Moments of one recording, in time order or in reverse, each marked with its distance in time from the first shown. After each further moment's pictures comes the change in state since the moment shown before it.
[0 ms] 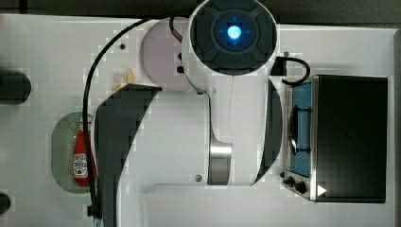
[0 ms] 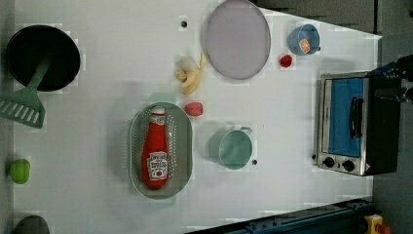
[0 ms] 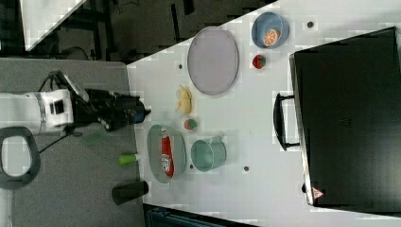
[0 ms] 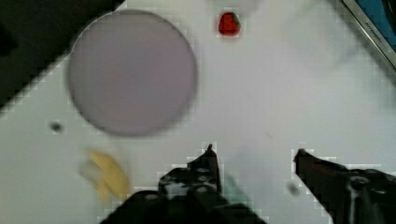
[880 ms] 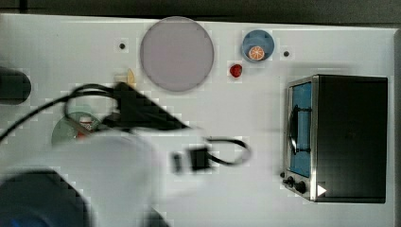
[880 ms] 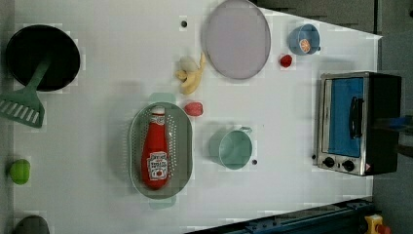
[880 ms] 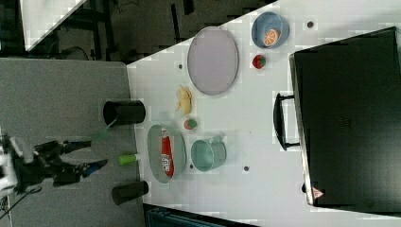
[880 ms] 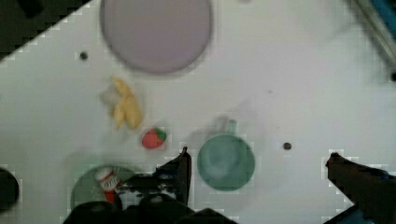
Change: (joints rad) arm 0.029 -0.296 0.203 -0.145 0.008 -0.072 0.043
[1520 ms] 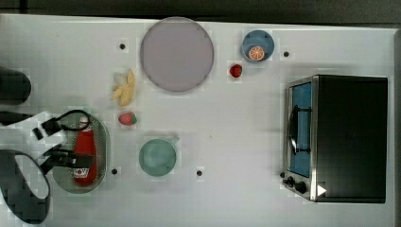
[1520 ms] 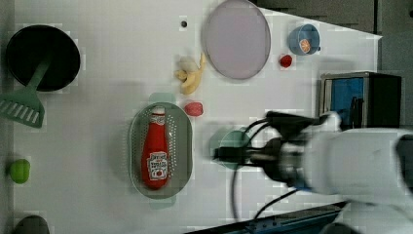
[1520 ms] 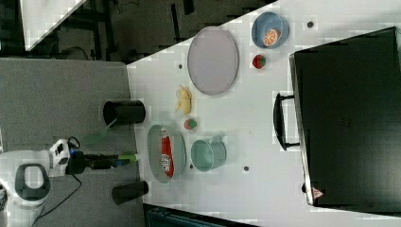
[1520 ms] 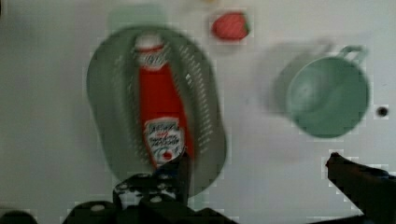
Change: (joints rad) arm 0.052 0.339 0.384 -0.086 -0.005 0.234 0.011
